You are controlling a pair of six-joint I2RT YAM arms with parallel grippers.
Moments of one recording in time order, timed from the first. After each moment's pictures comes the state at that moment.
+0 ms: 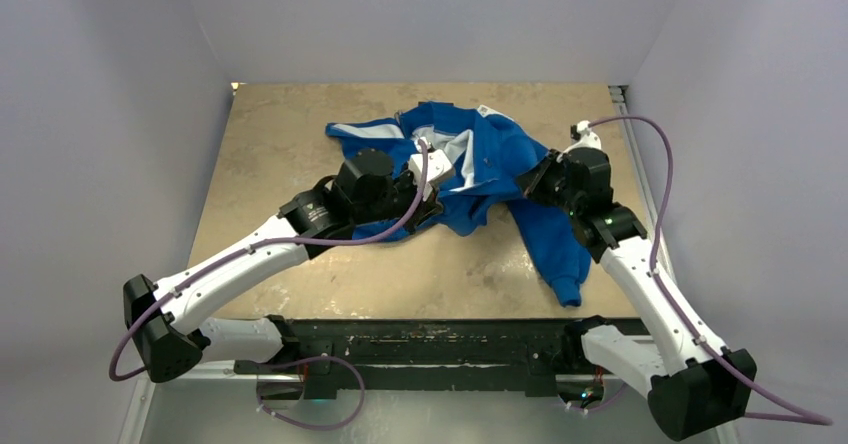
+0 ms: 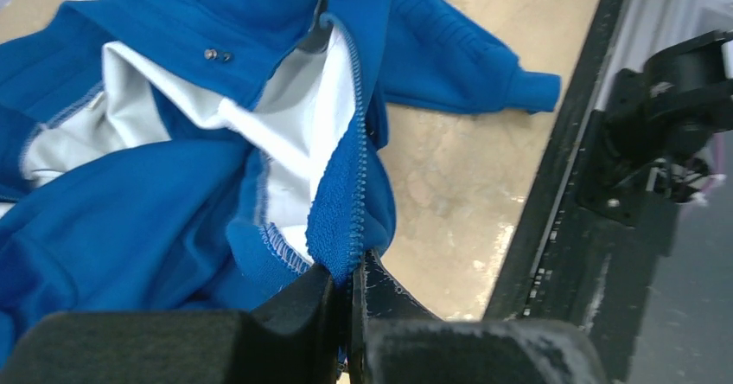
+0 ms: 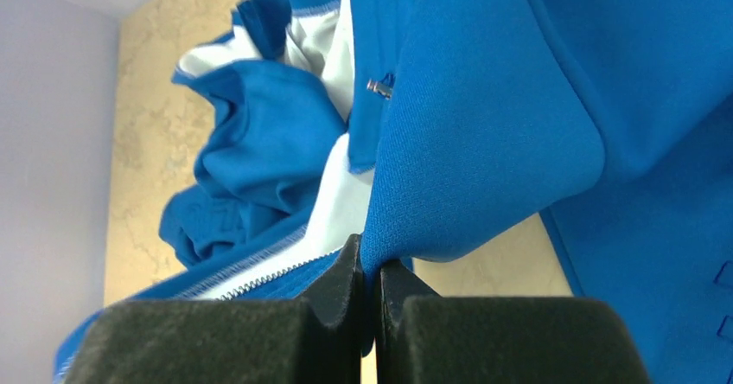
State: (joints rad) left arm -0.89 1.22 1.16 -0.34 0.17 0.08; right arm 0.28 0.98 0.90 -0.36 0.00 0.67
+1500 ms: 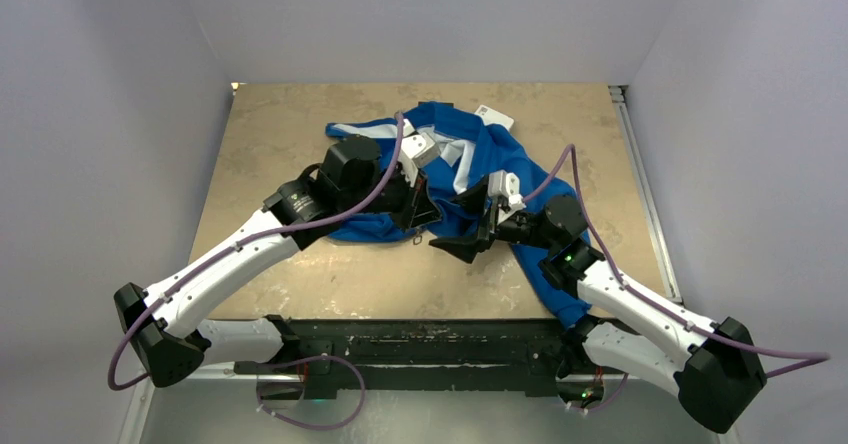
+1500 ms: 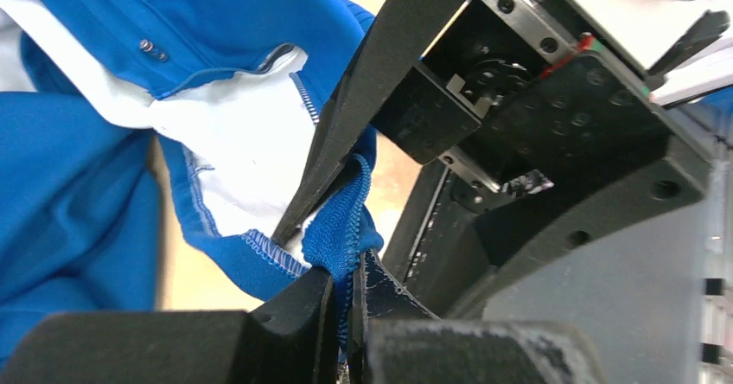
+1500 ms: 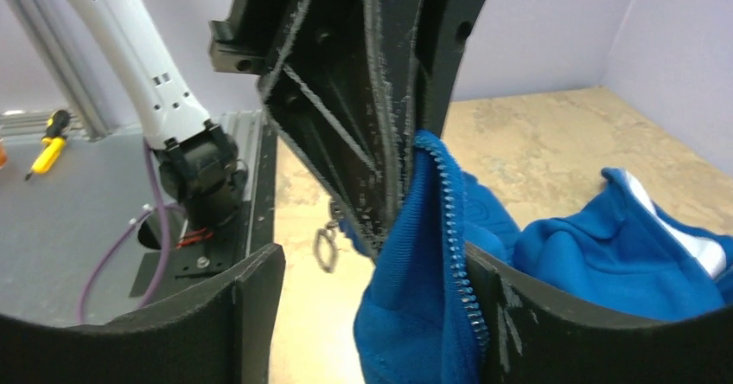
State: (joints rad) left arm -0.82 1.21 1.24 -0.47 0.39 -0.19; right arm 0.66 0.97 0.56 0.56 -0.75 0.13
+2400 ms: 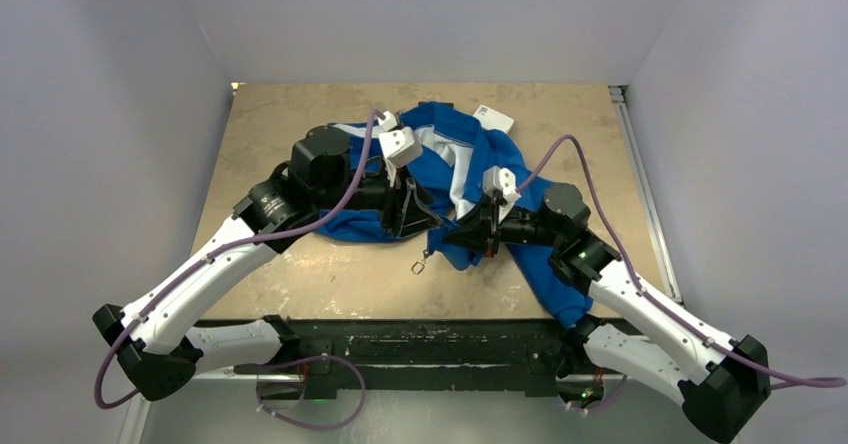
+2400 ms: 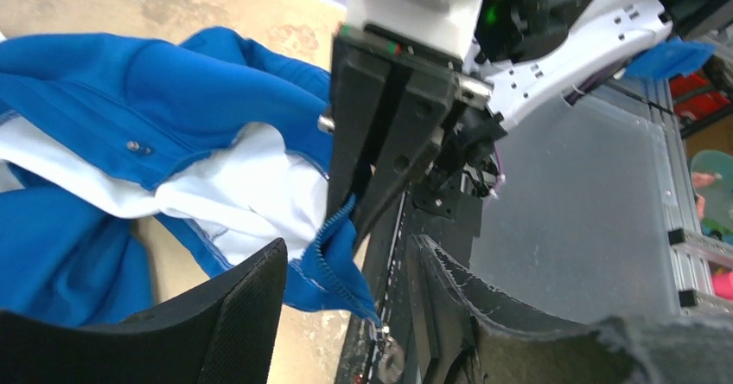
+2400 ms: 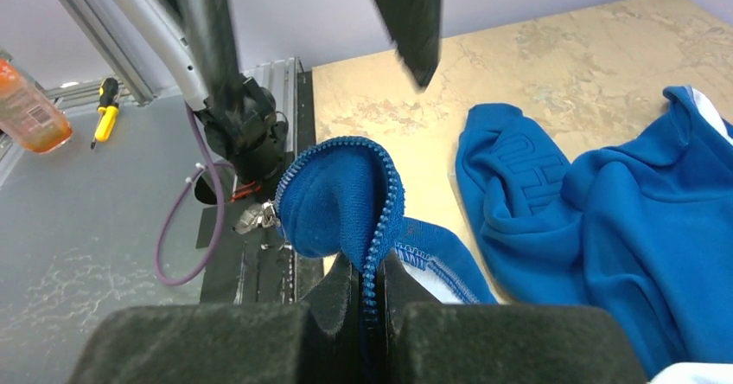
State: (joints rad) left arm -0.78 1.13 1.31 -0.46 0.57 -0.13; right arm 0.65 0.89 0.65 0.21 -0.78 0.13
